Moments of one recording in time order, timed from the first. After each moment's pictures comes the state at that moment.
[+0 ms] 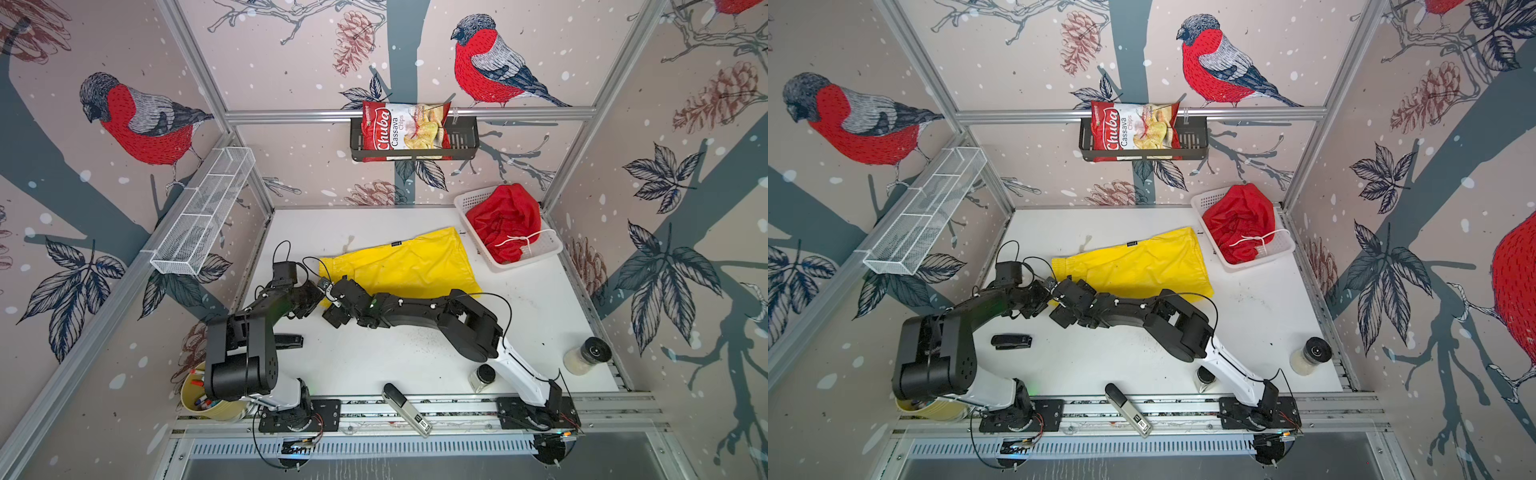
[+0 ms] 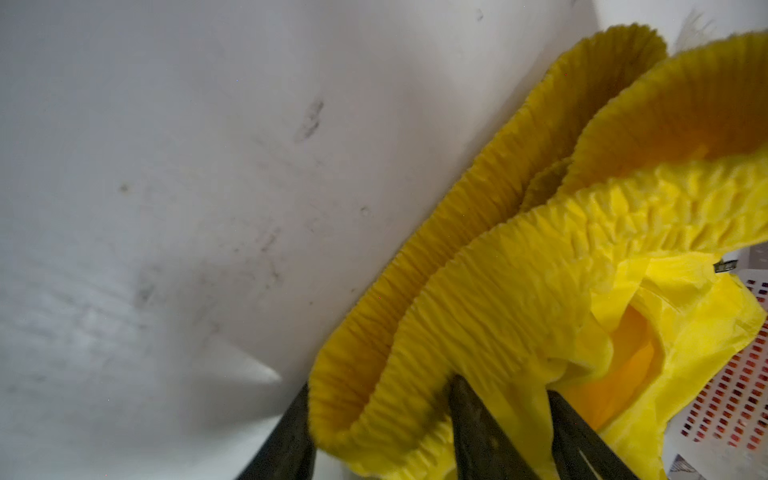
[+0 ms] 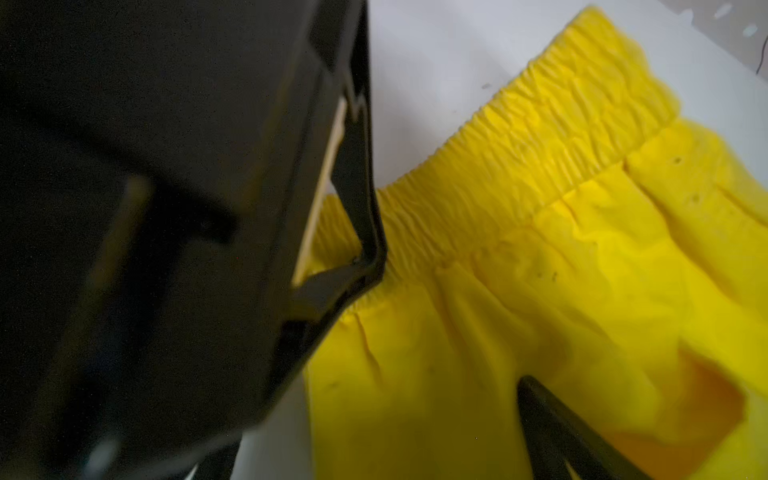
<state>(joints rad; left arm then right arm) 0.13 1.51 0.68 -0.27 0.34 -0.68 1.17 2.39 1.76 -0.07 0.19 -0.04</state>
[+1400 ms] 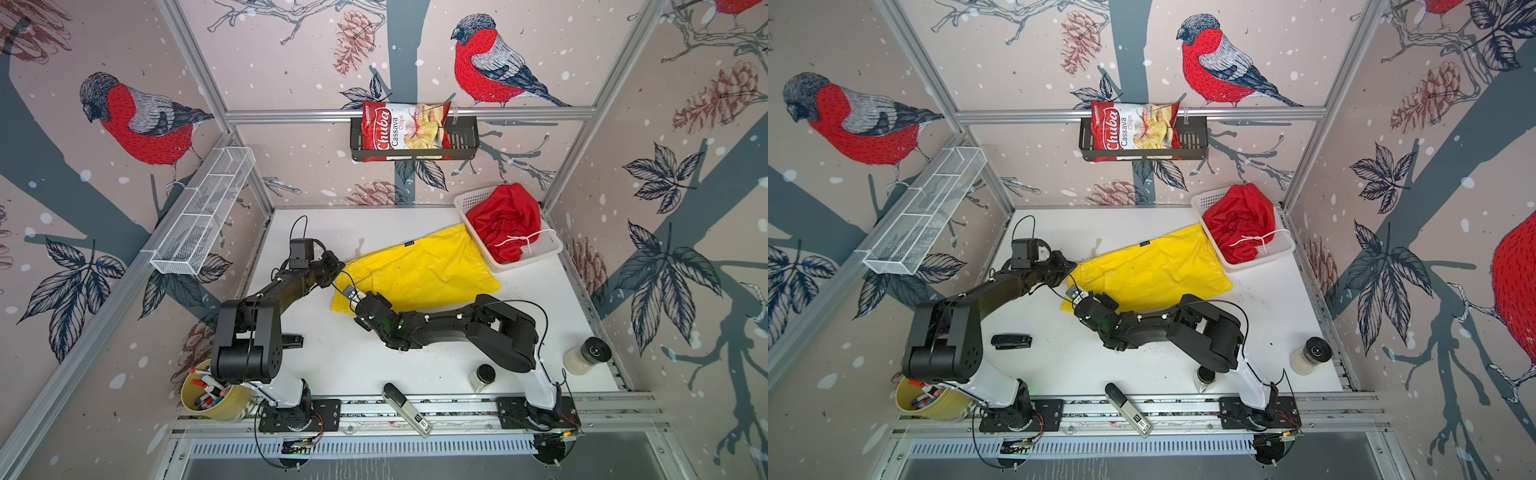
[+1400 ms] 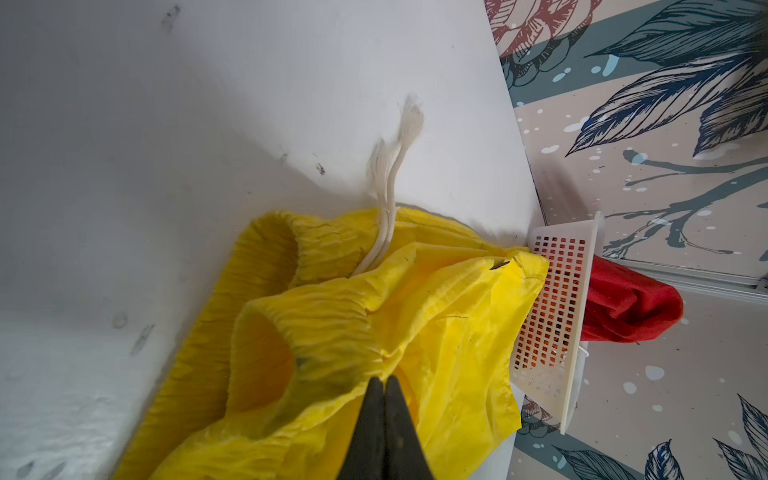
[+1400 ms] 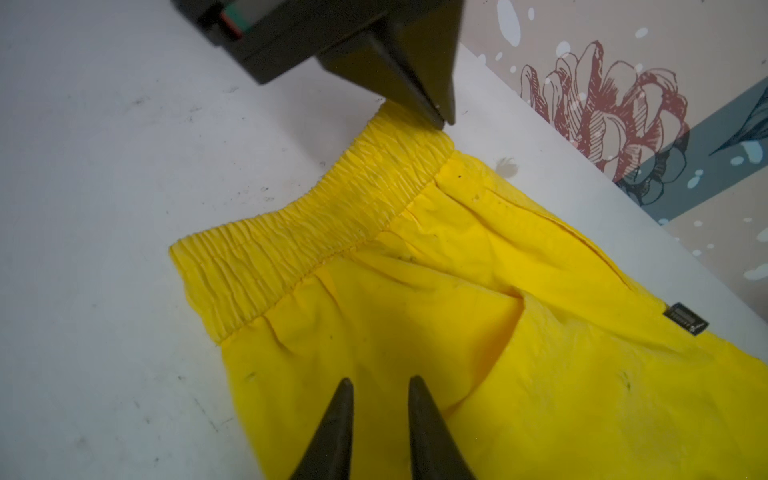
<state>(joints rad) 0.00 1.60 0.86 -0.03 0.50 -0.89 1.23 2.11 1.26 0.26 0.52 -0.11</state>
